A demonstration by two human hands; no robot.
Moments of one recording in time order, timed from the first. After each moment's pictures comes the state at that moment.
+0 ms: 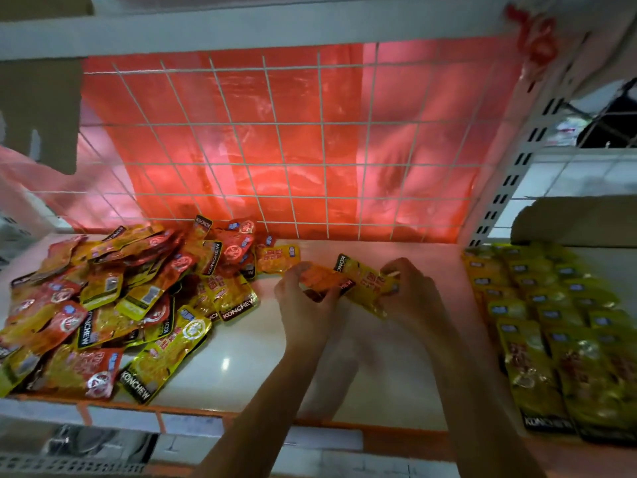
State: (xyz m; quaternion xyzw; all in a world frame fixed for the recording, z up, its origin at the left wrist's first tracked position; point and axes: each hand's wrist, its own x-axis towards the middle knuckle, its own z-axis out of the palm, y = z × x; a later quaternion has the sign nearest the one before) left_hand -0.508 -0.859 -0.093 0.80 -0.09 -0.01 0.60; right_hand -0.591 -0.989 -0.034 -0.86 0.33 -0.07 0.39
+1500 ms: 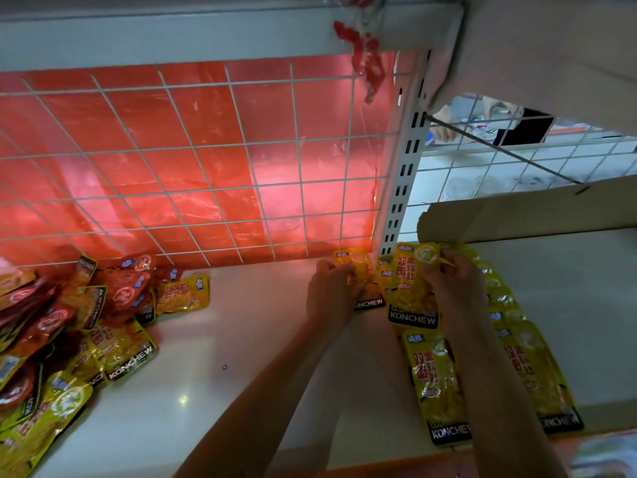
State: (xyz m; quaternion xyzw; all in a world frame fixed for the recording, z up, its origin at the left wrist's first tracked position) left_hand -0.540 -1.023 -0.075 0.88 -0.35 -0.09 0.32; right_hand -0.667 -1.129 -0.040 -0.60 0.45 -0.33 0.57
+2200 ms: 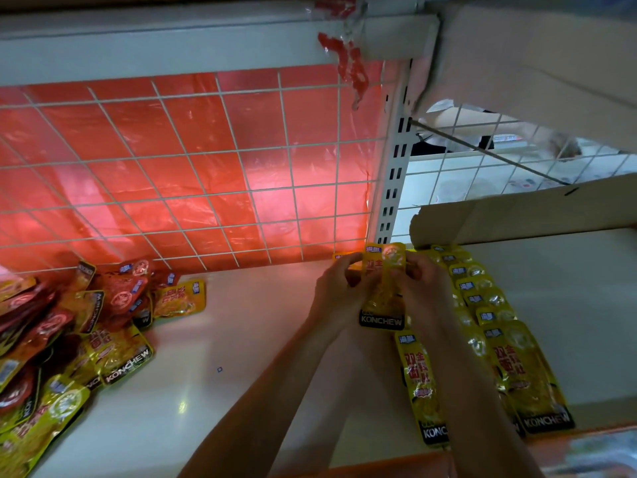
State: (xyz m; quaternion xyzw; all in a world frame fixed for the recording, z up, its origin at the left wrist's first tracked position) left_hand -0.560 -1.026 -0.054 0.74 -0.29 -0.22 0.56; right_hand -0.652 -1.107 -0.036 -0.68 0.42 -0.31 0.52
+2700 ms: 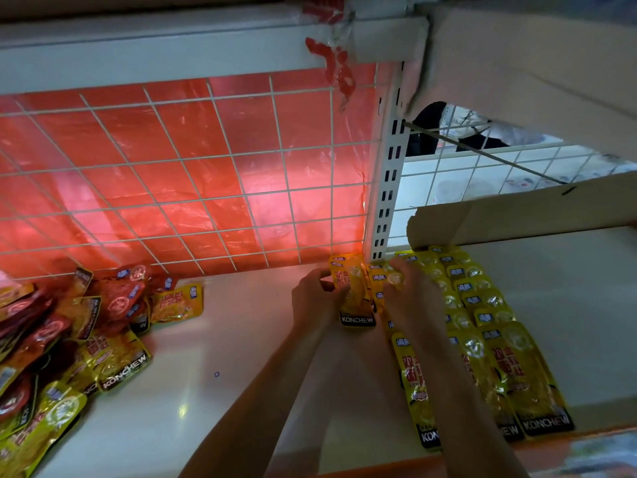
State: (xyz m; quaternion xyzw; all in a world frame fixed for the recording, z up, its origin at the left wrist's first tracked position) left_hand -0.540 -1.020 -0.076 0.83 -0.19 -0.18 0.49; right_hand -0.655 -1.104 -0.037 -0.82 0.43 -0.20 0.32
